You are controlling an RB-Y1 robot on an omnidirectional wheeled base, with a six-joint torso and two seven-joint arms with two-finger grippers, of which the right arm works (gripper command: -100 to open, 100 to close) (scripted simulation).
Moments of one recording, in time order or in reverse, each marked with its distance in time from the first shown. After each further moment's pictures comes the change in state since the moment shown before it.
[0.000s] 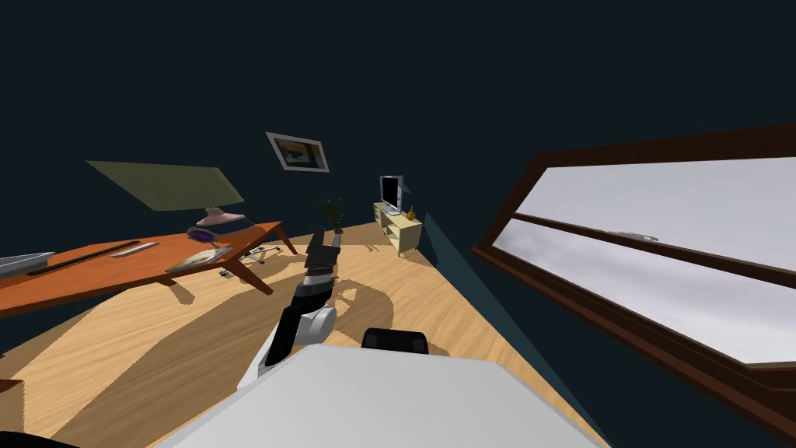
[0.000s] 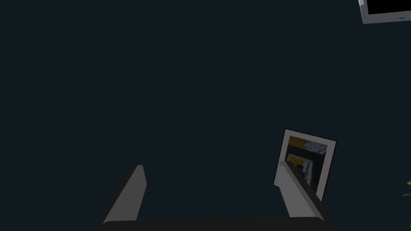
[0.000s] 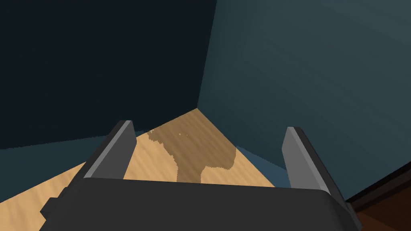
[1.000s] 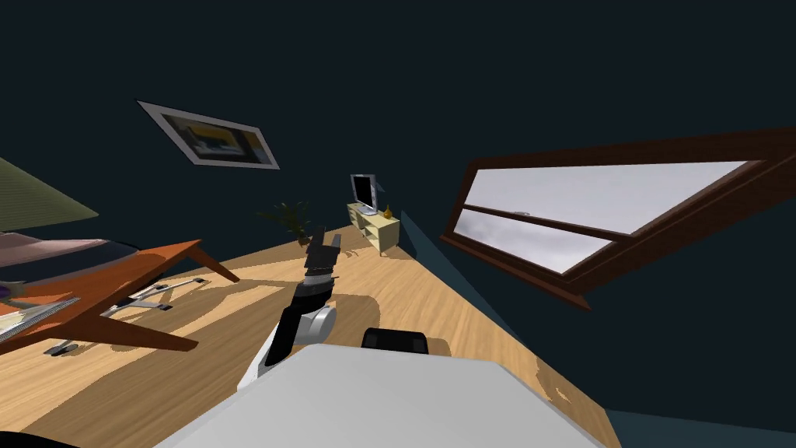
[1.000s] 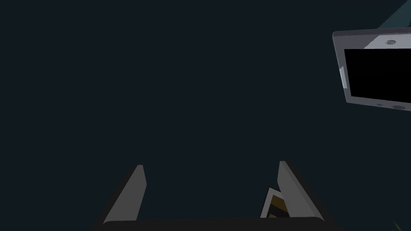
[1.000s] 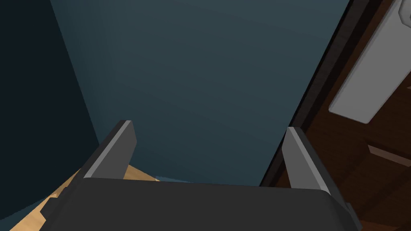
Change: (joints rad) arm 0.014 -0.056 0.030 0.054 -0.164 -0.046 -0.067
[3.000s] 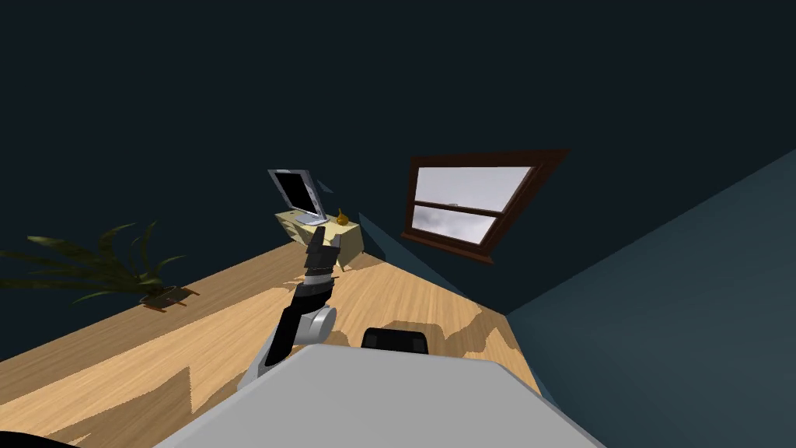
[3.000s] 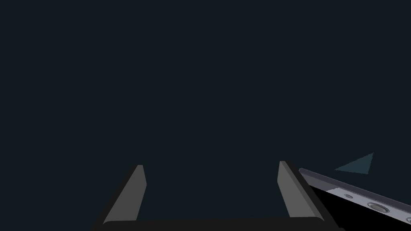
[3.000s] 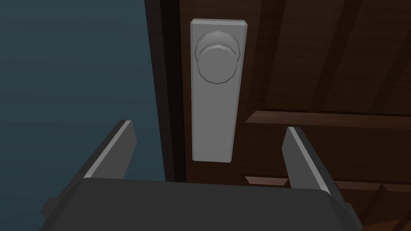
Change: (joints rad) arm 0.011 -0.009 0.085 0.148 0.005 0.003 -0.210
